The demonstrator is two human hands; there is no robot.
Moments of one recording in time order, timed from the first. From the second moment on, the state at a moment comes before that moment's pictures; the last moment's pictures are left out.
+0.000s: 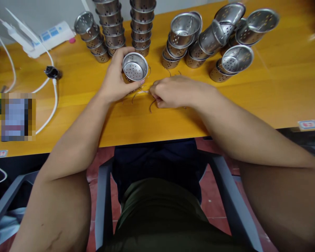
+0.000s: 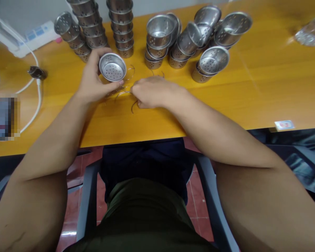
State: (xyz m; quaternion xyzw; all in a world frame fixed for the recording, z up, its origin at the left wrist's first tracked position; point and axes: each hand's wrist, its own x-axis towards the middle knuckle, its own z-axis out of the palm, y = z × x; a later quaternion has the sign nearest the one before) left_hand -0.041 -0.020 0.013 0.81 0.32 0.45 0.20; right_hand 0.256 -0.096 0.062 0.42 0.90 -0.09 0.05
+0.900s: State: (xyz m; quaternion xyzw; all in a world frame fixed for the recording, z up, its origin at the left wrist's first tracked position) left_hand -0.027 -0.022 0.006 0.77 0.32 0.49 0.24; right_hand 0.267 -0.097 0.076 0.38 0.90 -0.19 -0.02
